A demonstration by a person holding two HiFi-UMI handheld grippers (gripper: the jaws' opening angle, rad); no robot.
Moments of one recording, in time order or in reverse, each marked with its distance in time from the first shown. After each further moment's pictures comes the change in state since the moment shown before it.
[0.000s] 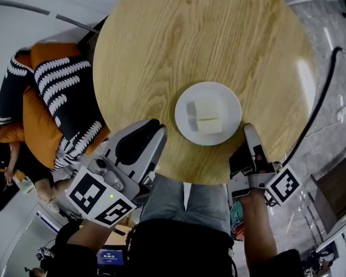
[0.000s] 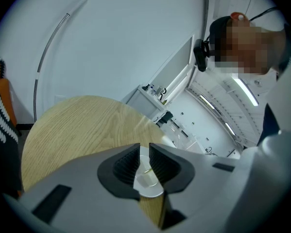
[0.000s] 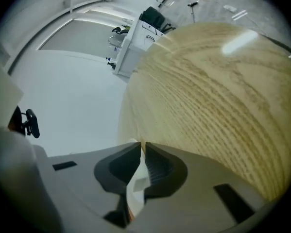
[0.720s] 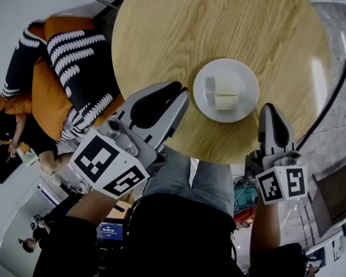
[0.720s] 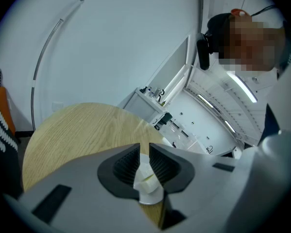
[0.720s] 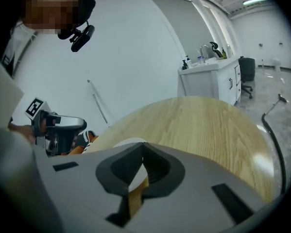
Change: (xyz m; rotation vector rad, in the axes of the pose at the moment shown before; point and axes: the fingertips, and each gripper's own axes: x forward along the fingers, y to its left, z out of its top) left arm 0.008 -0.012 0.021 0.047 -0.031 -0.009; right arm -0.004 0.054 0.004 -1.057 0.044 -0.027
